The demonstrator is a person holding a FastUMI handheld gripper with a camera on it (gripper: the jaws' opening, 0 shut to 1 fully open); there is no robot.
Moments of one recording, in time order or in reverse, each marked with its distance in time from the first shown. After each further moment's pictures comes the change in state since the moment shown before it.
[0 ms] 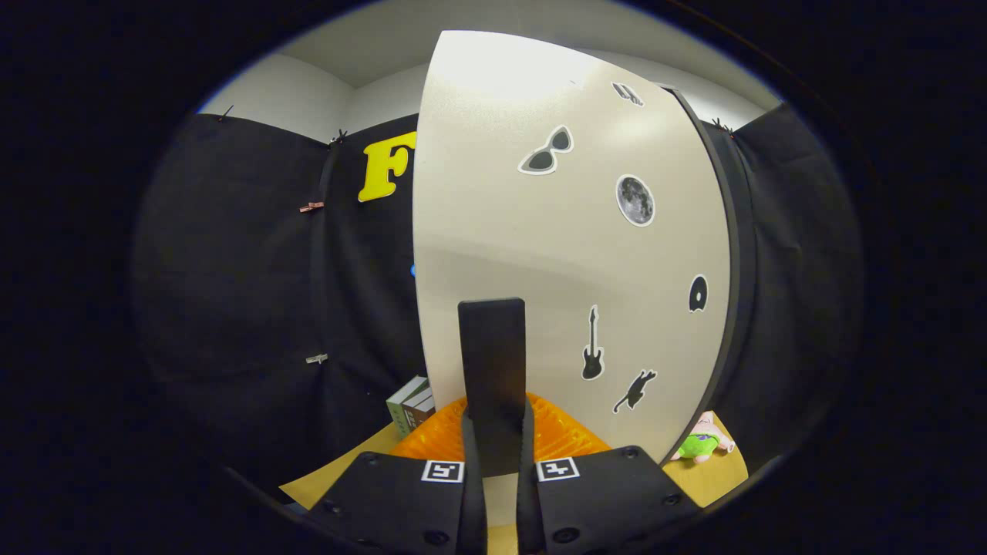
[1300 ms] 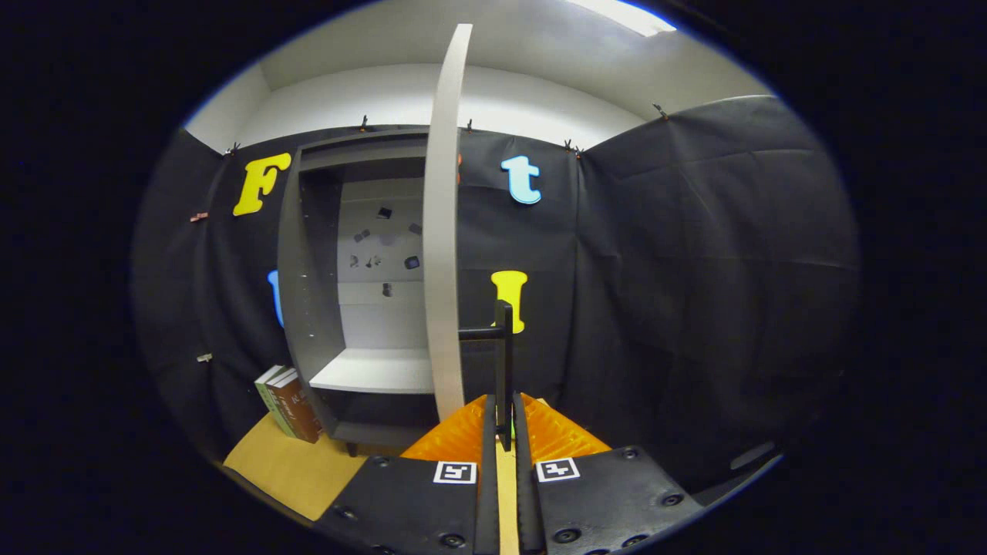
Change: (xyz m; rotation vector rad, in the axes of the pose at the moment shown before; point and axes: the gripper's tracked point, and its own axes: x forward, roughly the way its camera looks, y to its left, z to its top) arm -0.071 -0.115 0.014 -0.036 -0.056 -0.534
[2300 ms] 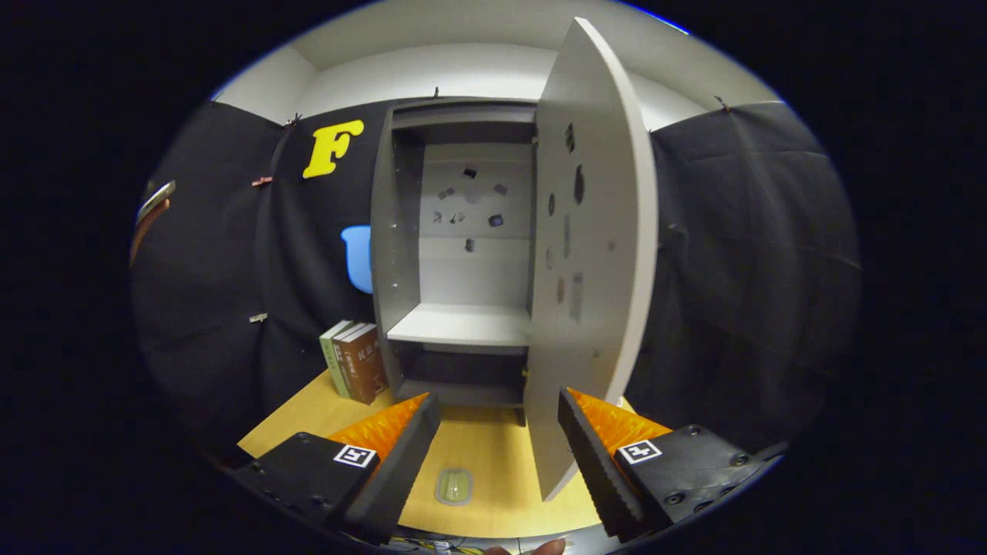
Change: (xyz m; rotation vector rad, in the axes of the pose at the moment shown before) arm -0.031 0.057 -0.043 -0.036 0.172 0.289
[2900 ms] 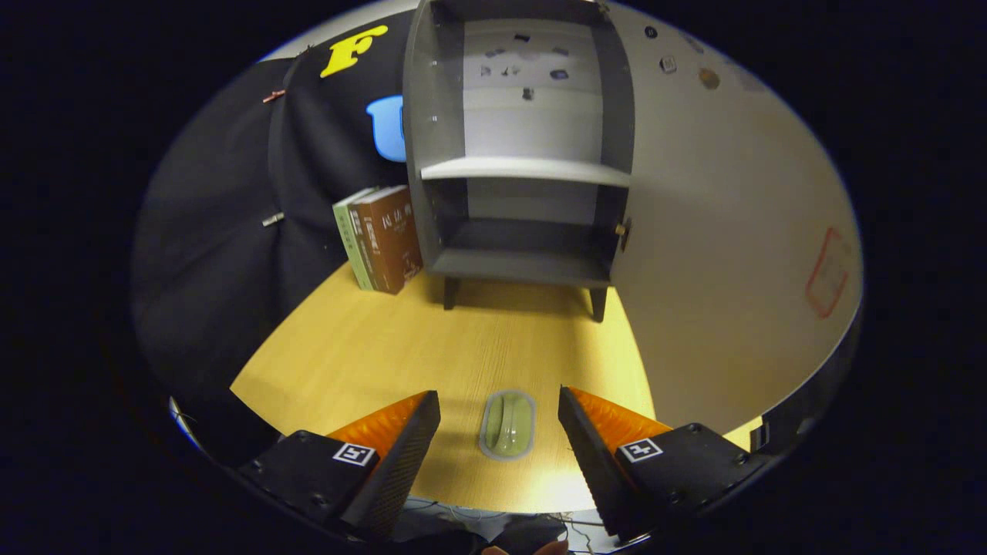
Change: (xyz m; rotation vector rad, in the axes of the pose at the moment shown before) arm 0.007 0.036 -0.151 -0.014 0.440 0.113
